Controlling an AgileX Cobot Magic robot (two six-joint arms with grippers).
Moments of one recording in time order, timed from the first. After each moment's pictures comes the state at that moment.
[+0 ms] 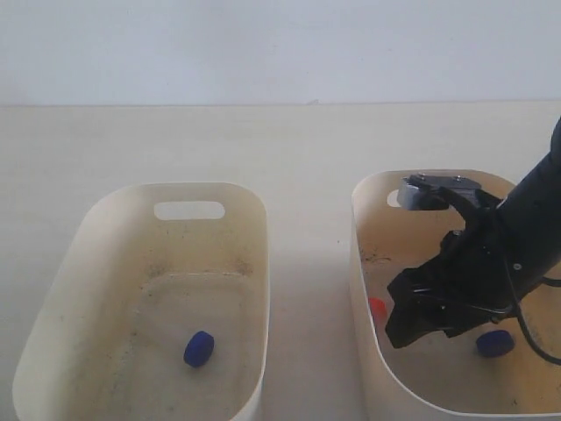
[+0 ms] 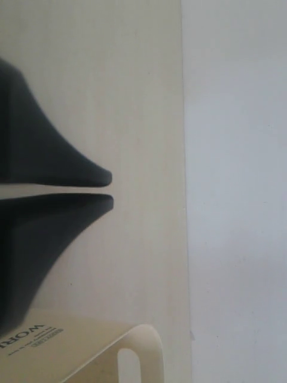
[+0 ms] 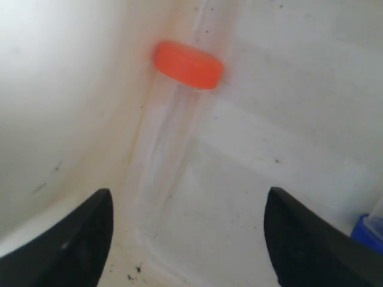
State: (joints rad) left arm -0.02 0.00 0.00 -0.04 0.23 0.04; right arm 0.20 1.57 -0.75 0.56 0.81 -0.46
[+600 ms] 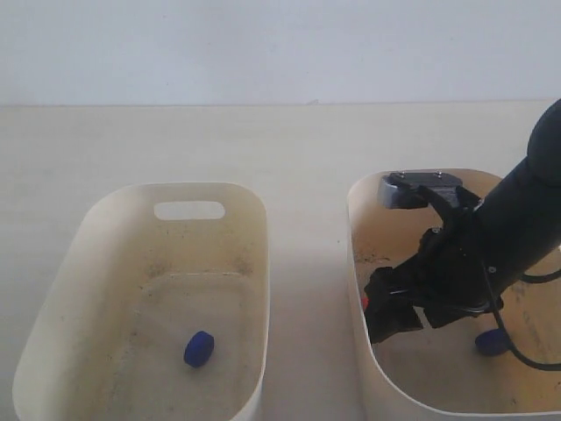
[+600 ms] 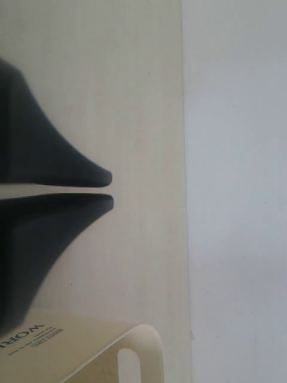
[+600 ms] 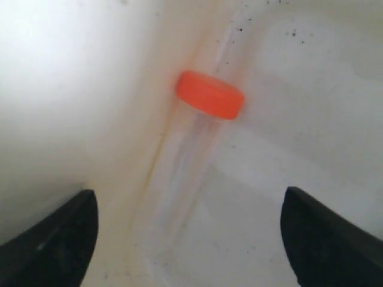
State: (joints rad) left arm -0.02 0.00 0.00 -0.04 0.23 0.04; right arm 0.28 1.57 -0.75 0.57 0.71 -0.42
